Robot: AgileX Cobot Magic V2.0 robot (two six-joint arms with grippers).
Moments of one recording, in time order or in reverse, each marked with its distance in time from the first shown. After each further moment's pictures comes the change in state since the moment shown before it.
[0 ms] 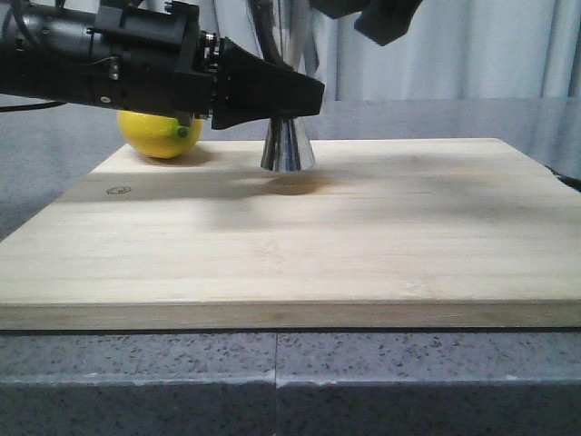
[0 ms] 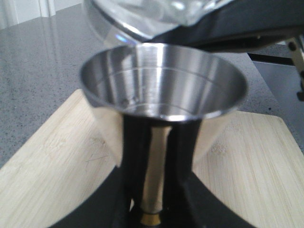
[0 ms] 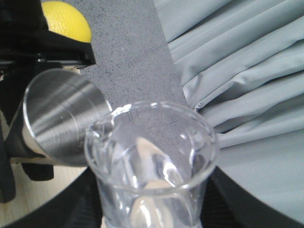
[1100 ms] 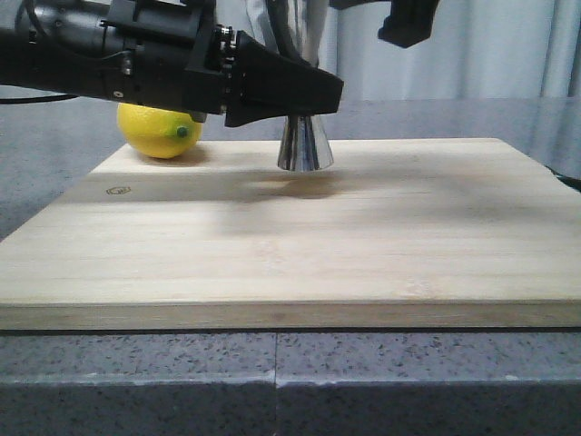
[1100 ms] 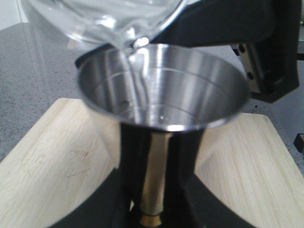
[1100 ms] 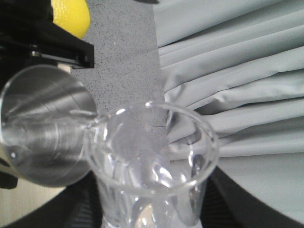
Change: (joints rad) left arm -0.028 0.000 -0.014 0.019 0.004 0.000; right arm 0.000 0.000 0.000 -0.216 -0.003 -0.005
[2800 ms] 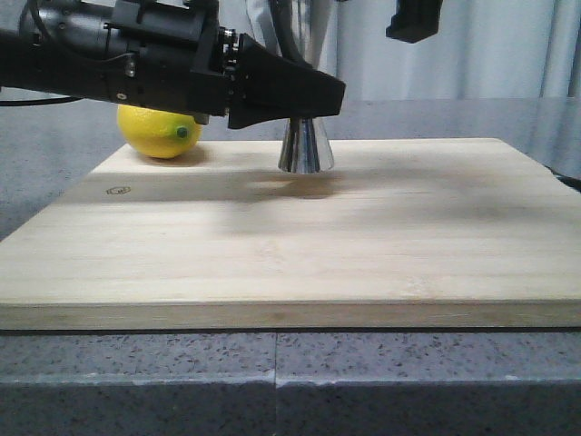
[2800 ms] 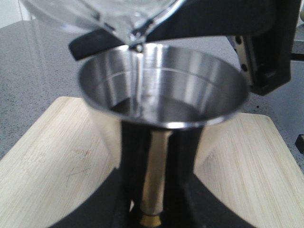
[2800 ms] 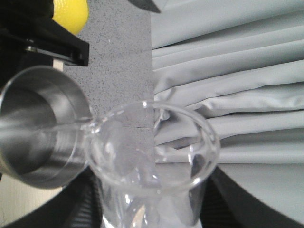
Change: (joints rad) left arm -0.004 0.004 0.000 -0.008 -0.005 -0.002; right arm 0.000 0.000 -0.003 -0.101 0.006 0.002
